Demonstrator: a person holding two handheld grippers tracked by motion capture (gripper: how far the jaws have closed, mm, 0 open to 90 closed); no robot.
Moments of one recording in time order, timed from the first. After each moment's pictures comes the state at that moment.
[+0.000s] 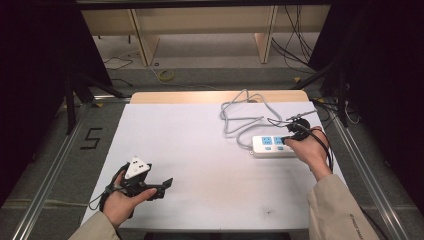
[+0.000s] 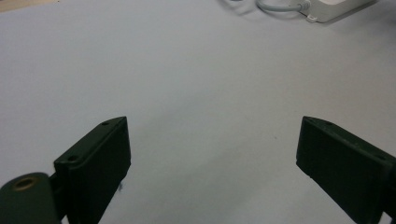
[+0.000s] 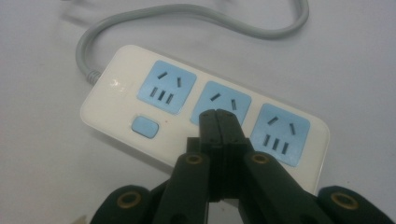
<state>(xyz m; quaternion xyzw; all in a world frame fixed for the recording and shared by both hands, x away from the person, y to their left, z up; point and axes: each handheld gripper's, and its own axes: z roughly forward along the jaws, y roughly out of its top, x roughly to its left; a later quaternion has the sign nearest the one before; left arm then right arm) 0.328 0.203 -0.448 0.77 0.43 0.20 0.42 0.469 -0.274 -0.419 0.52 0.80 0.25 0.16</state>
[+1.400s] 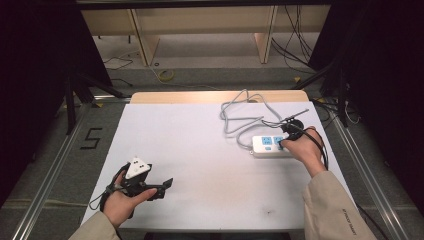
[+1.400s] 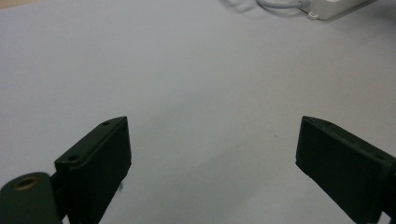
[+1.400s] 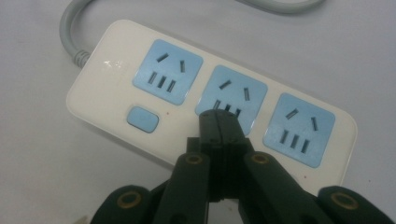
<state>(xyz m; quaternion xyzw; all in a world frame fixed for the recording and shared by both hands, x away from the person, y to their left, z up) 0.329 0.202 -0.450 0.77 0.43 0.20 0.42 0.480 -0.265 -0.431 0.53 0.82 0.20 0.13</state>
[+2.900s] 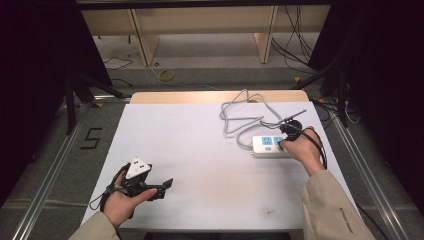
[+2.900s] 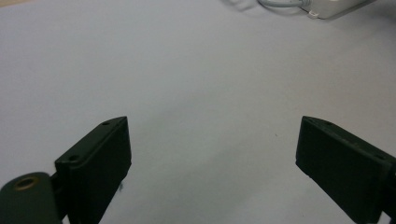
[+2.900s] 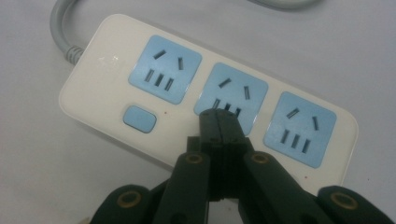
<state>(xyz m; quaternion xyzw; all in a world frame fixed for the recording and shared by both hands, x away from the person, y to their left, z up) 0.329 0.202 -0.450 0.78 0.43 0.19 0.42 0.480 -0.262 -0.434 0.53 0.82 0.19 0.14</state>
